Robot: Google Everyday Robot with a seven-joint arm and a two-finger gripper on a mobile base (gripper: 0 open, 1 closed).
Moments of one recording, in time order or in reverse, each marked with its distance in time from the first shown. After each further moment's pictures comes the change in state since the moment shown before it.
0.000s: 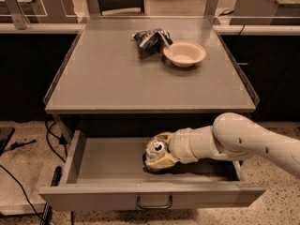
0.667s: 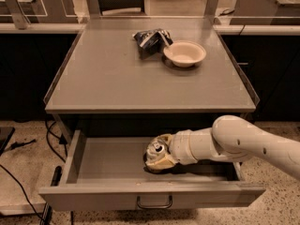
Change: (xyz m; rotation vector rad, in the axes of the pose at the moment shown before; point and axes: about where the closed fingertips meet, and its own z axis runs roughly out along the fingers) arm 0.017 0.000 0.007 -0.002 0.017 0.022
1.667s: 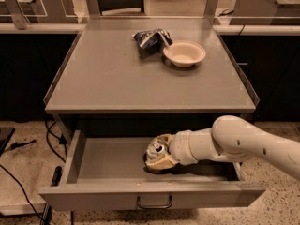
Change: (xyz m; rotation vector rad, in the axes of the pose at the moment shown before) arm 0.000 0.000 0.000 0.000 0.000 0.000
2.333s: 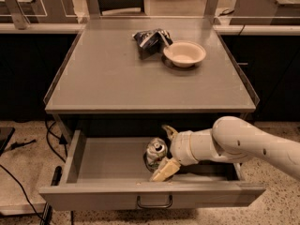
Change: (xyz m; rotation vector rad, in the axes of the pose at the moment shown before) arm 0.000 0.000 0.000 0.000 0.000 0.000
